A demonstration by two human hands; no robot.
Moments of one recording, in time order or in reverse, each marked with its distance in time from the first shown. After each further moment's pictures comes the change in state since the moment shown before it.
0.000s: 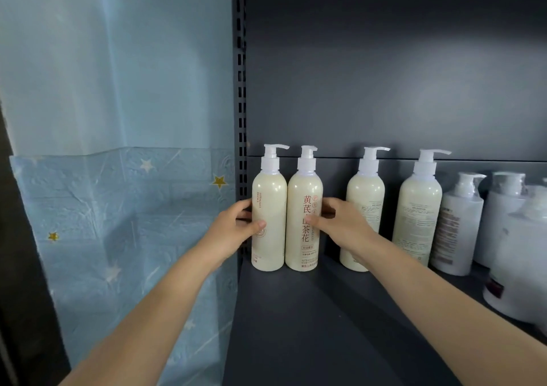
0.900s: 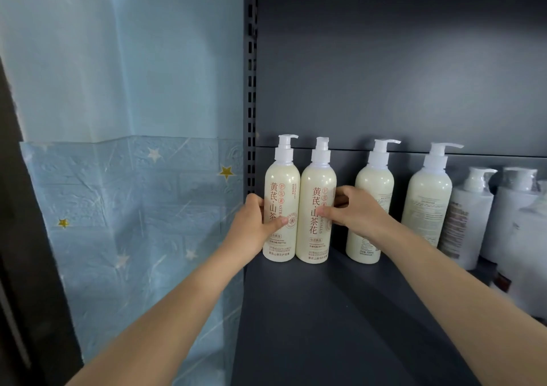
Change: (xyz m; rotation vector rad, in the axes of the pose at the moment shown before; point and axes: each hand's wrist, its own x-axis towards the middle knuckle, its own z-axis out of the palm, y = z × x) left_hand -0.003 -0.002 0.022 0.175 0.094 0.049; right_hand 0.008 0.000 -0.011 -0.082 -0.019 0.021
